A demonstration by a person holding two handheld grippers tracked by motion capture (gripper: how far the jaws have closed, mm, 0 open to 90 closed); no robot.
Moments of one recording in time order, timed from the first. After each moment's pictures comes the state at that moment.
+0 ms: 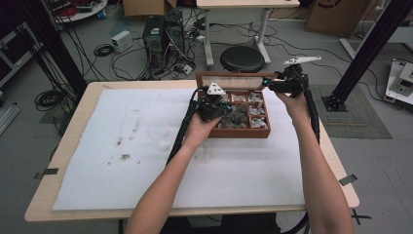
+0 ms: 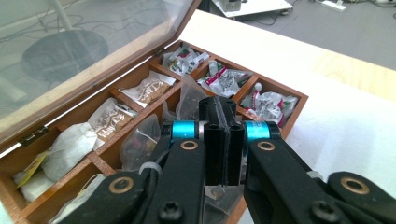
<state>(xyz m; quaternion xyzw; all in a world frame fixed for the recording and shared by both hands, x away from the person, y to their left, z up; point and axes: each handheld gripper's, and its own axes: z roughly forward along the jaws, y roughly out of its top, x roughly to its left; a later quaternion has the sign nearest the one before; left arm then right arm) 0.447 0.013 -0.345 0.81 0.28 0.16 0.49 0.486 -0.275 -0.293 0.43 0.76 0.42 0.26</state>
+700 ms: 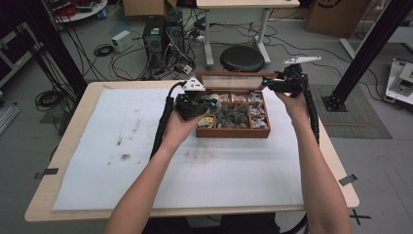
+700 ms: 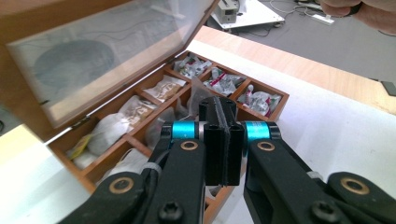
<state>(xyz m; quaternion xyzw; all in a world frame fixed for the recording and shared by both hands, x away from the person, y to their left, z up) 0.424 0.068 -0.313 0.80 0.27 0.16 0.50 0.487 -0.274 -0.293 0.43 0.76 0.42 0.26</state>
